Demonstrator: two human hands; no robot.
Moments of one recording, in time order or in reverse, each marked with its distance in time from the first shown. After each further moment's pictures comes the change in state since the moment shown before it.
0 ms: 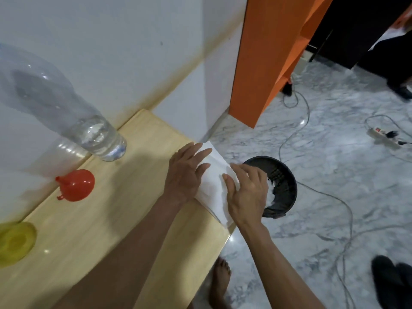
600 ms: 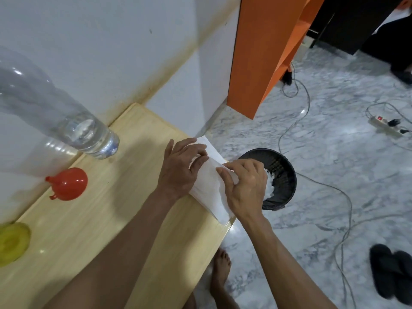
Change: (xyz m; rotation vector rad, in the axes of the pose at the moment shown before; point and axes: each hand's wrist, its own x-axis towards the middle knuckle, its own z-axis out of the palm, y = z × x) left_hand 0.005 0.008 -0.005 -0.086 0.058 0.042; right_hand 0.014 0.002 -0.006 0.094 -0.055 -0.012
